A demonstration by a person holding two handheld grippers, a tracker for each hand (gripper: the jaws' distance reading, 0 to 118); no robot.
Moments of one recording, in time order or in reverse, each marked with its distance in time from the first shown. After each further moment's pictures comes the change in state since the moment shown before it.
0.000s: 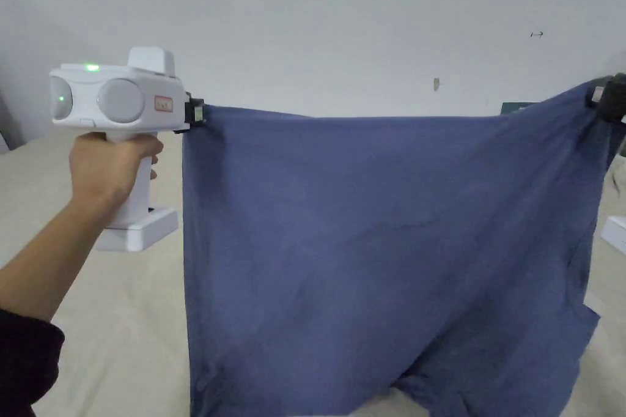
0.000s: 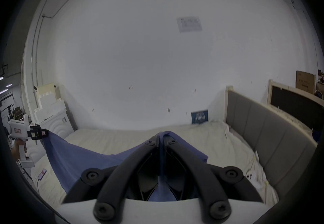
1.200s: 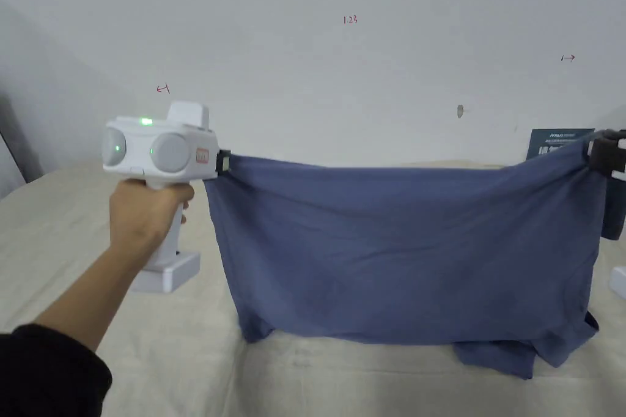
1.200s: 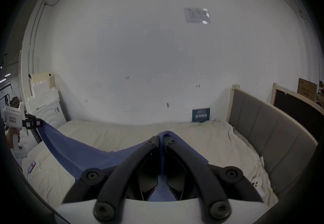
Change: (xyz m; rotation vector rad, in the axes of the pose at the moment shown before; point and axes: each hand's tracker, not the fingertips) left arm 0.000 -0.036 -0.103 -0.103 0.058 -0.049; right arm -0.004 -0.061 -0.096 -0.109 -0.010 0.059
